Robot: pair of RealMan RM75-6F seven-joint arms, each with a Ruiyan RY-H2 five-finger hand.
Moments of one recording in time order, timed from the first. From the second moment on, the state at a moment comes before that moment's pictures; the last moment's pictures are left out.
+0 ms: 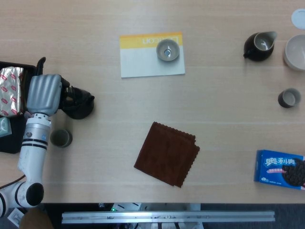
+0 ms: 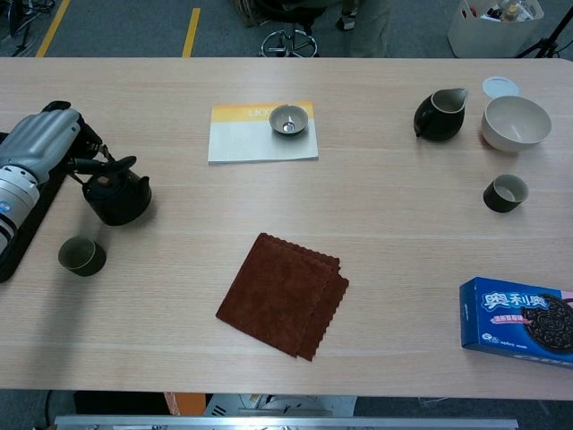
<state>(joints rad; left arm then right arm) -0.45 -1.58 -0.16 -1.39 1.13 1.19 0.27 0.11 -0.94 0.03 -1.76 -1.46 1.34 0.14</state>
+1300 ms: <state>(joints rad) -0.44 -1.55 -0.27 -1.43 1.15 1.33 0.25 0.12 -0.93 0.01 -1.80 -1.52 1.34 0.08</state>
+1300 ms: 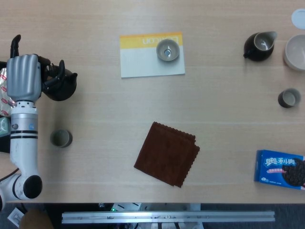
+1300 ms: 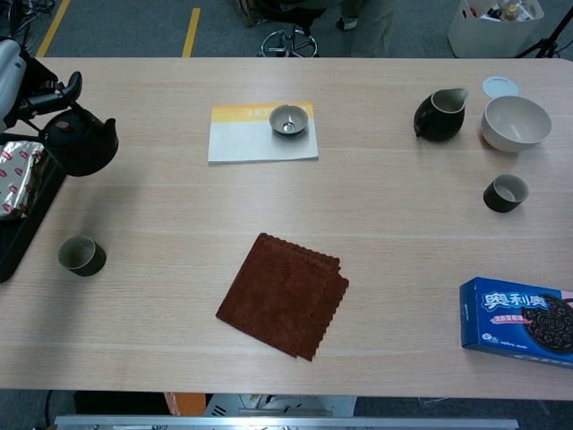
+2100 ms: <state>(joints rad) -0.43 -1.42 -0.23 -1.60 1.23 1.32 0.23 0.20 -0.90 0.06 -1.94 -1.50 1.29 -0.12</state>
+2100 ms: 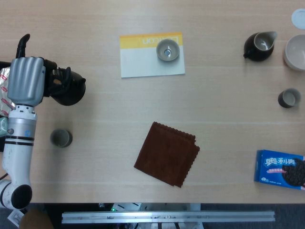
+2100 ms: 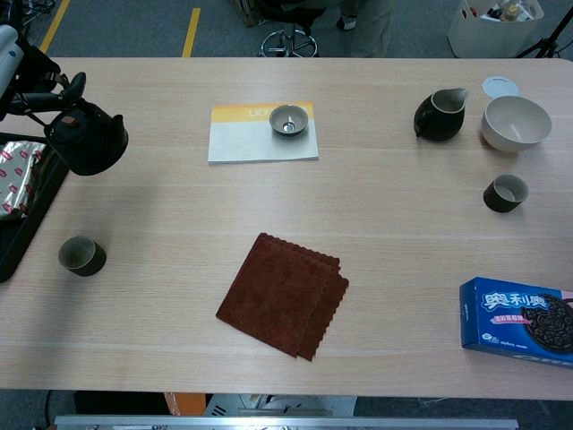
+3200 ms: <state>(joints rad) -0.42 -1.38 -0.18 -1.62 1.30 1.30 0.19 0.28 -0.90 0.03 -1.97 -1.41 1.14 -0.31</state>
